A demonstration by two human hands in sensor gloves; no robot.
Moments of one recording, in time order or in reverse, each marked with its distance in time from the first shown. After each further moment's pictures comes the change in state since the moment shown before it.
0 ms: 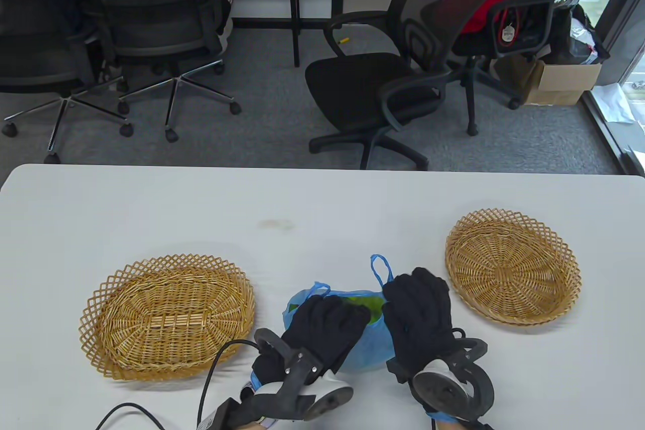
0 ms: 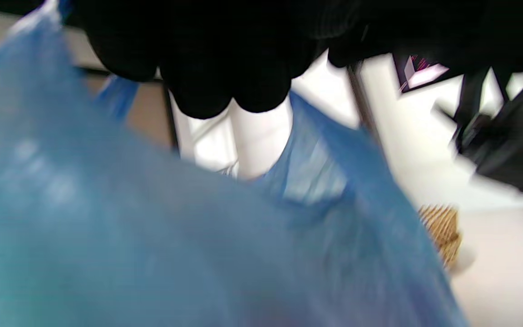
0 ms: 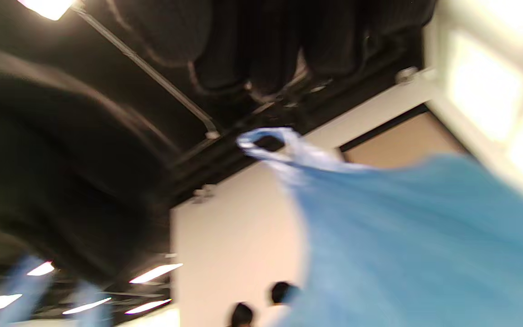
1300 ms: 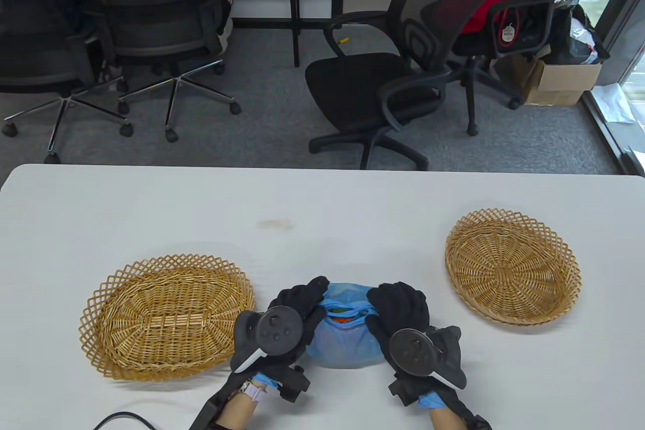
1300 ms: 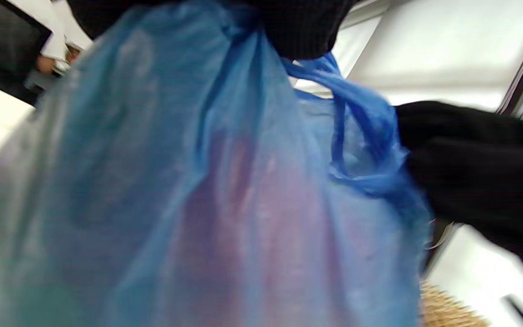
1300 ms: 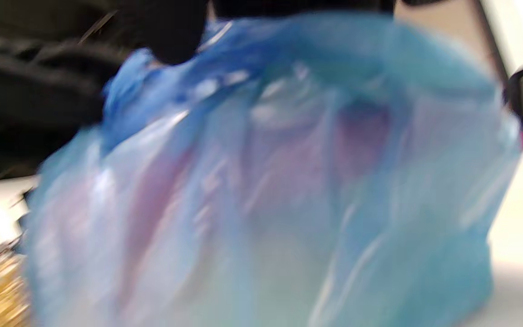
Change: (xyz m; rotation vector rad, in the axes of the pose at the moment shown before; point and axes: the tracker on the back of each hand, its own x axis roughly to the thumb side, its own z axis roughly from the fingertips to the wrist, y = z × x) left_hand -0.068 -0.066 0.009 -0.052 0.326 0.709; right_hand -0.035 0.073 0.018 0.631 0.209 0.015
